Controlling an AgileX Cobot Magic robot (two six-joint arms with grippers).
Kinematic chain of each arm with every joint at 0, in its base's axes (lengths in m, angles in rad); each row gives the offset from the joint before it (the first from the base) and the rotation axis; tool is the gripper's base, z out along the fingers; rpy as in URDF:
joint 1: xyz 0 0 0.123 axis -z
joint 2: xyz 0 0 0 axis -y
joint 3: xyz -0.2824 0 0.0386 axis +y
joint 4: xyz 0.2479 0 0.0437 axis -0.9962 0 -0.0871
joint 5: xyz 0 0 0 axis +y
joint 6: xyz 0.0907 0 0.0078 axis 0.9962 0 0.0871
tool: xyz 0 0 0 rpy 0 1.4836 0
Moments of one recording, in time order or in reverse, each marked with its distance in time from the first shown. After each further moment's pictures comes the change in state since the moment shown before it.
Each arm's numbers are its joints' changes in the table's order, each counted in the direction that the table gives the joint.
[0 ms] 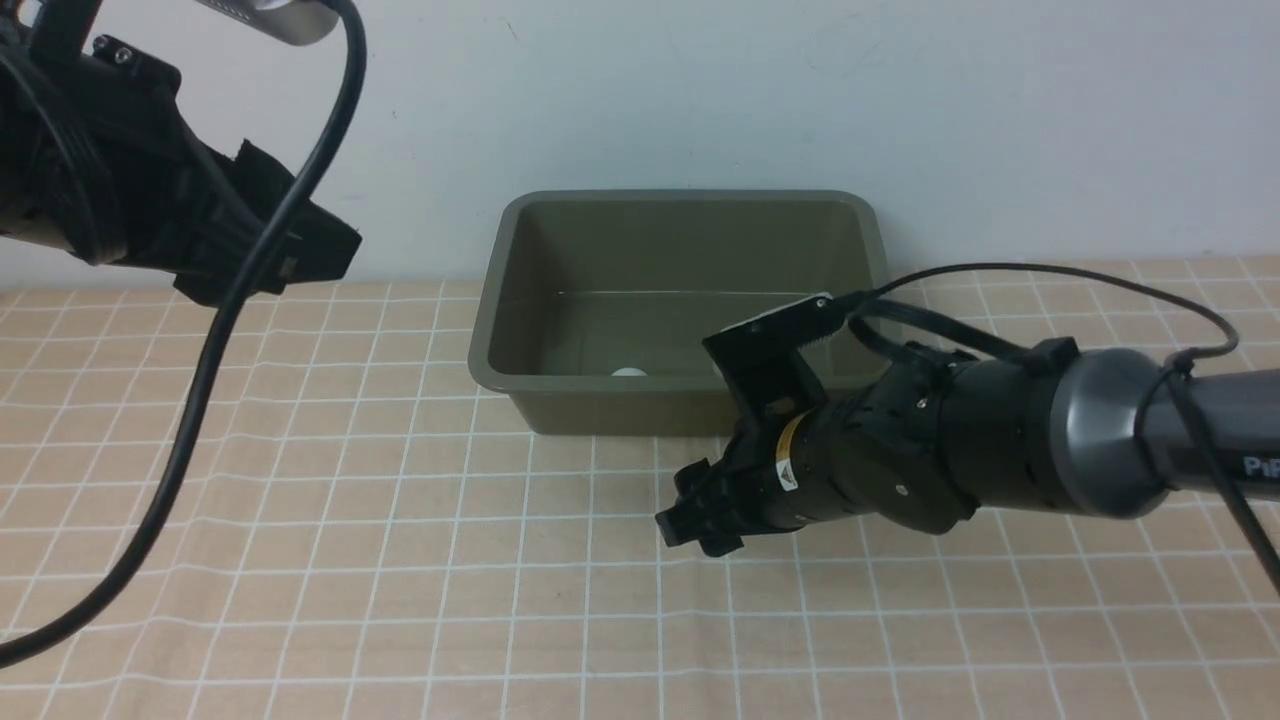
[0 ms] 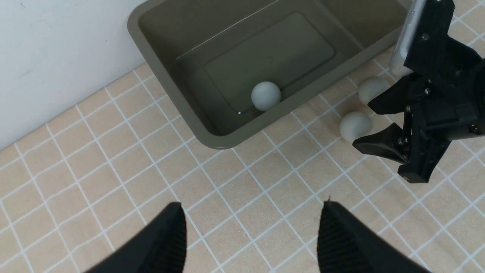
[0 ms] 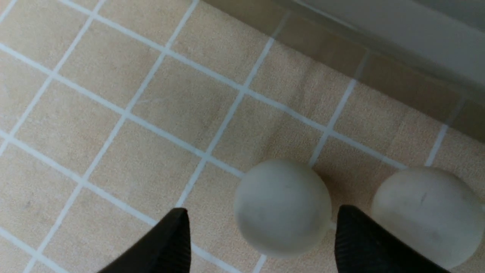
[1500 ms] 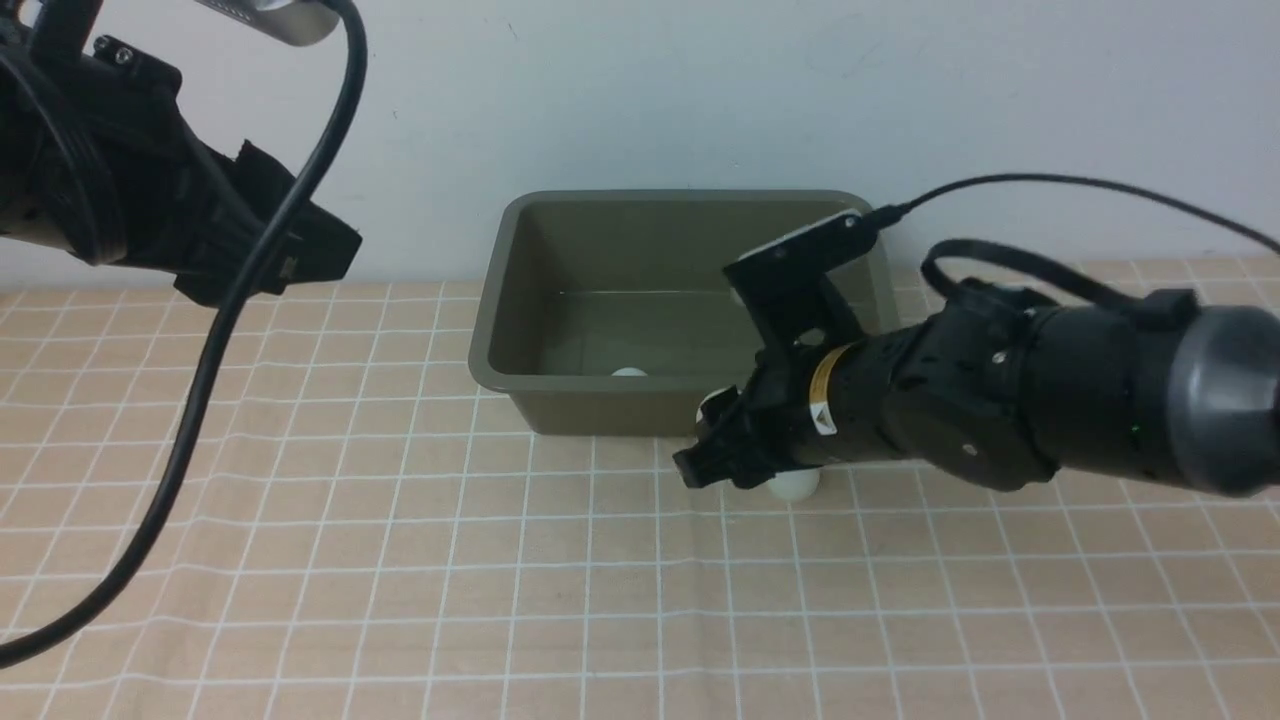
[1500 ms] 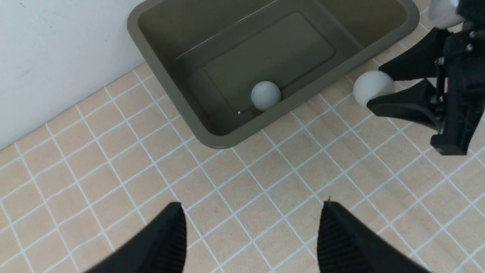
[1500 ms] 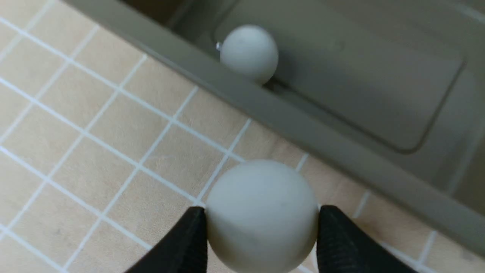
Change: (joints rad) right arm 0.014 0.164 -0.001 0.093 0.042 0.002; left arm 0.000 0.000 0.000 0.000 0.001 0.000
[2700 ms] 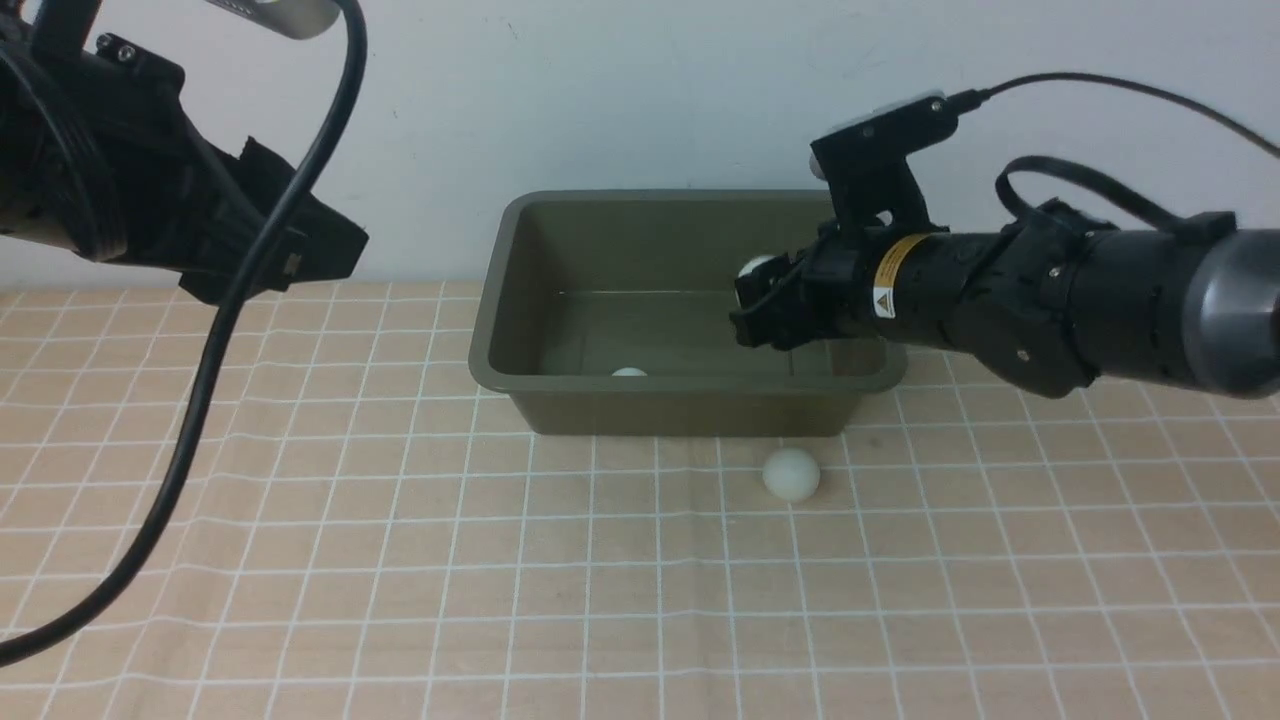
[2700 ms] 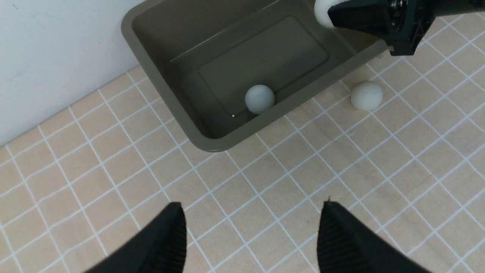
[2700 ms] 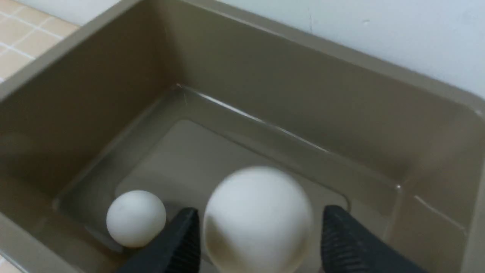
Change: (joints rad) right arm 0.198 -0.124 -0.091 0.081 -0.299 -0.030; left arm 0.000 0.000 0.000 0.019 0.000 0.000
